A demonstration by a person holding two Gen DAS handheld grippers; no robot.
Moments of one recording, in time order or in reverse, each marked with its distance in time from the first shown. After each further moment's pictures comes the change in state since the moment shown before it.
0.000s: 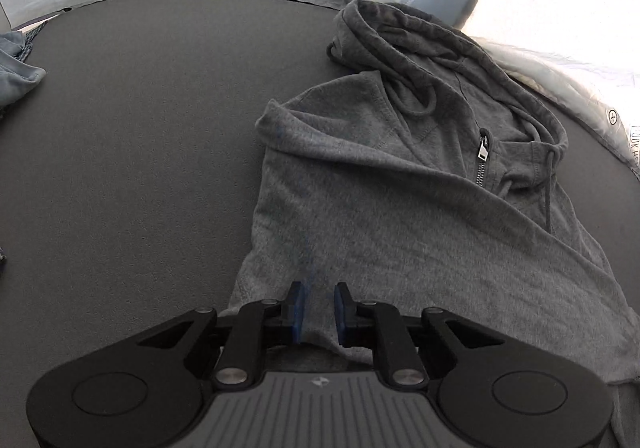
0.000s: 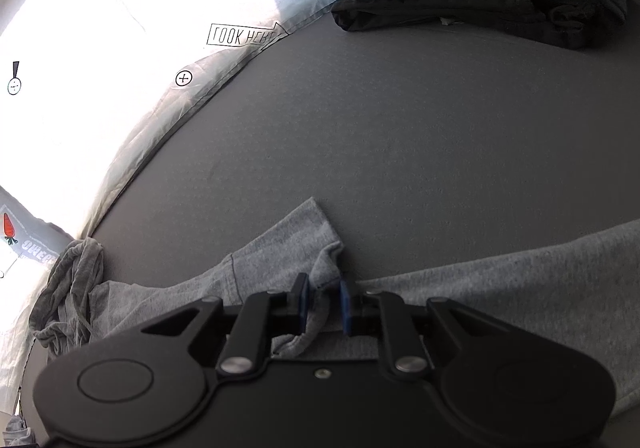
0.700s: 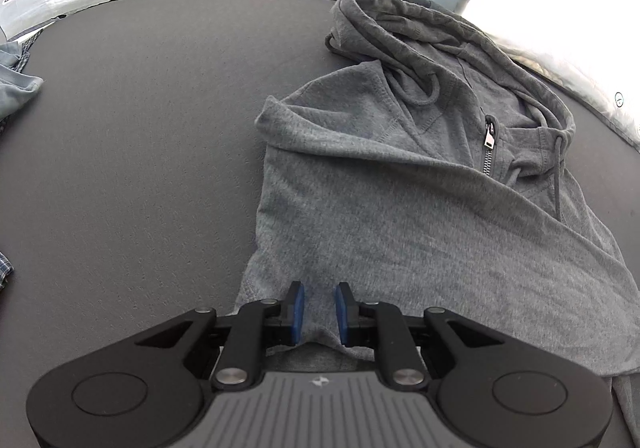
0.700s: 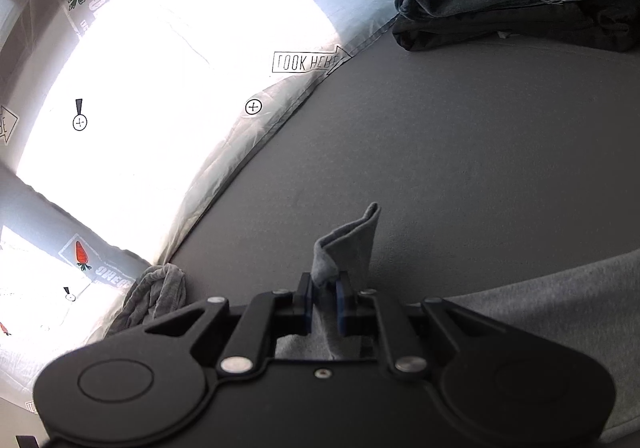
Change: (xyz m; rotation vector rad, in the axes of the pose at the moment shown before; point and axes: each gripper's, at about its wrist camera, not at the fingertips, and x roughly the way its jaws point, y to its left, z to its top) left arm 0.002 -0.003 0.005 0.033 0.034 0.035; right arm -0.013 0.020 0.010 0.073 -0.044 0.237
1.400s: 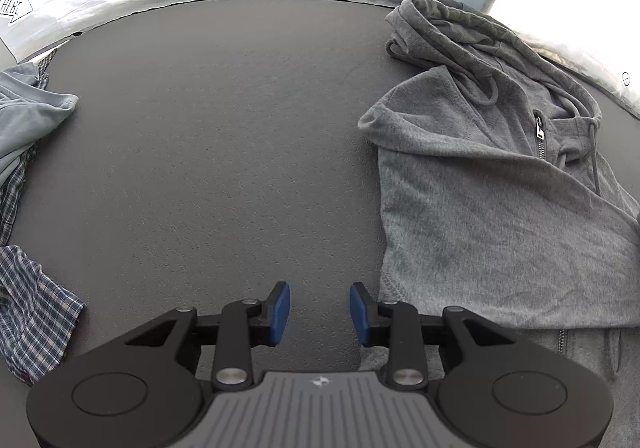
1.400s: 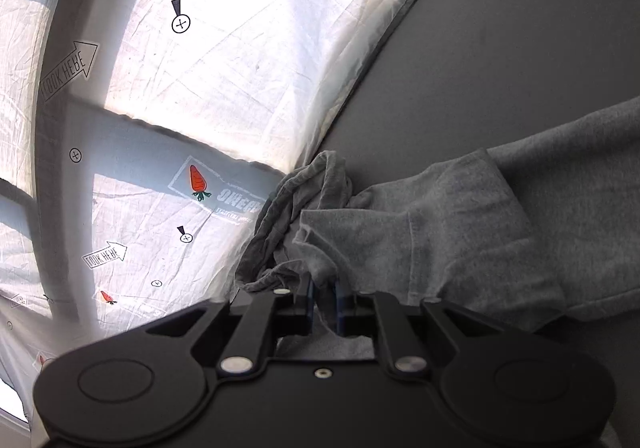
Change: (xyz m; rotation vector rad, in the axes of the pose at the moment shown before) left arm -0.011 0.075 0.001 0.110 -0.007 0.021; right arm 0.056 0.127 -0.101 0.137 0.241 0.328
